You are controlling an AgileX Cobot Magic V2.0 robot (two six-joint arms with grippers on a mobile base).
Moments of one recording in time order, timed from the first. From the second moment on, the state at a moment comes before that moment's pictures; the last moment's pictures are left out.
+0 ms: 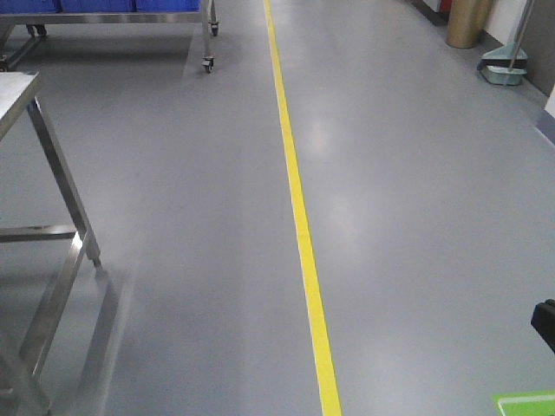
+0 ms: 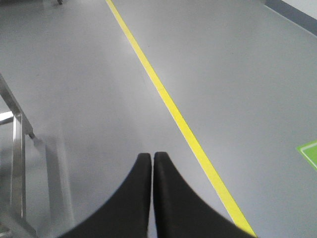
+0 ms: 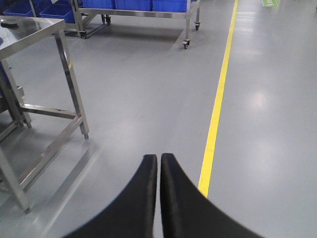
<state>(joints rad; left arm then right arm) -0.32 0.40 -0.45 0.09 0.62 -0.11 0.23 0.37 -0.38 0.29 0.38 -0.27</state>
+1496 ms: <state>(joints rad) -0.32 0.40 -0.45 0.09 0.62 -0.11 0.23 0.37 -0.38 0.29 0.38 -0.27</state>
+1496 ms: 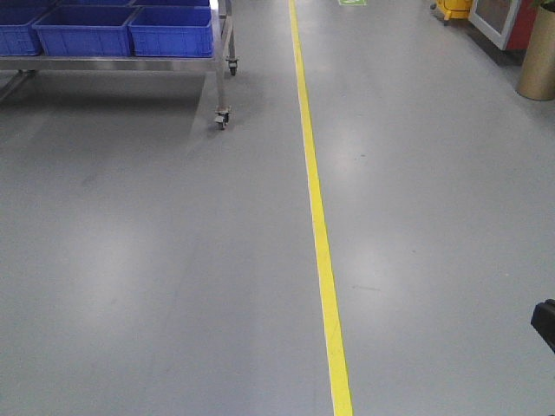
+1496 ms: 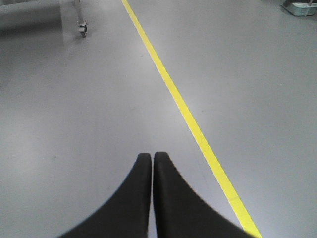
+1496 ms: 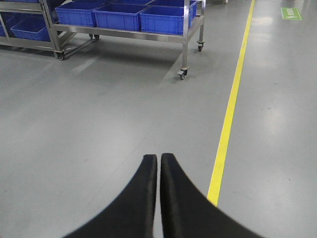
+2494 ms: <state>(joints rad) -0.32 0.40 -0.45 0.09 0.62 -0.11 0.23 0.37 -0.38 0.29 0.38 -0.27</state>
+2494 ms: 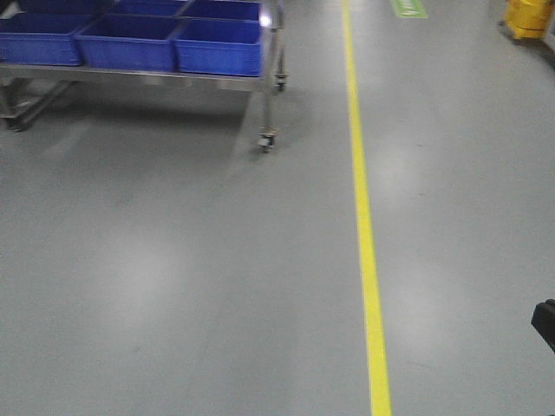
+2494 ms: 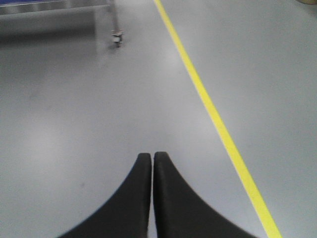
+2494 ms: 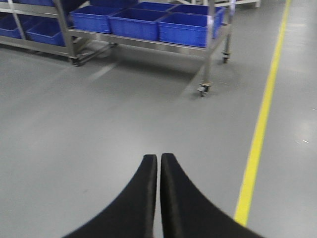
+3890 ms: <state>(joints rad) -0.32 0.40 -0.45 0.09 0.62 -0.11 0.23 0.37 -0.38 0.29 0.38 -0.27</state>
